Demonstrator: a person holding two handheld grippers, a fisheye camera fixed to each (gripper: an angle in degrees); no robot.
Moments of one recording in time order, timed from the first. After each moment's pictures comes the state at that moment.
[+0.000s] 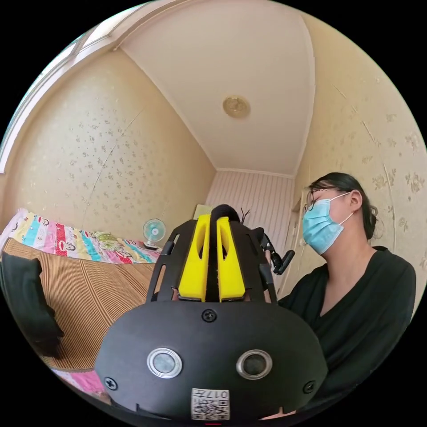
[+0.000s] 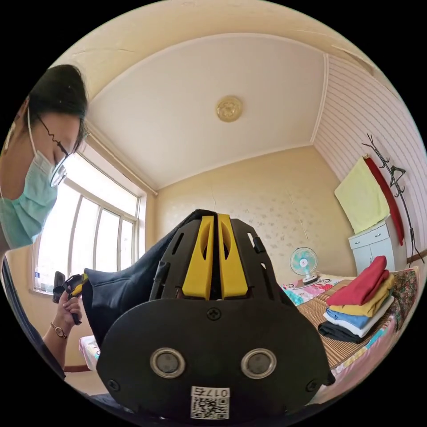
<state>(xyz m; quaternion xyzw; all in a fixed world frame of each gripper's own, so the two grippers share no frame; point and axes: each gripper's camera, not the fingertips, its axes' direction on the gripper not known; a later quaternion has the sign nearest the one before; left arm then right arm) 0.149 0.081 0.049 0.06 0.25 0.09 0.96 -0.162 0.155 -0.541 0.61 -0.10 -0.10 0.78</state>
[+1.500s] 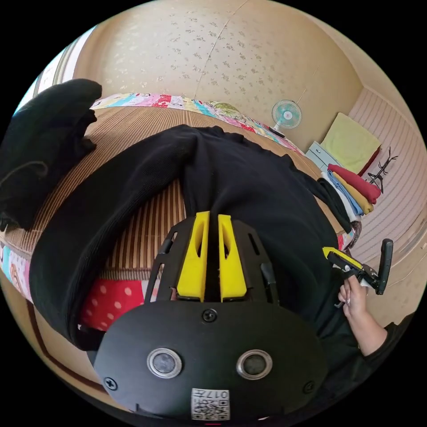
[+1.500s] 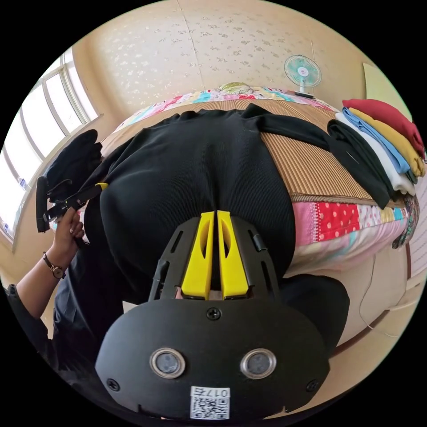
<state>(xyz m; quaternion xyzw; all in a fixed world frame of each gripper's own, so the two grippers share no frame) -0.020 0.392 0.366 -0.31 -0.18 -0.04 0.93 -0.158 0.079 0.027 -0.05 0.07 -0.08 0.99</state>
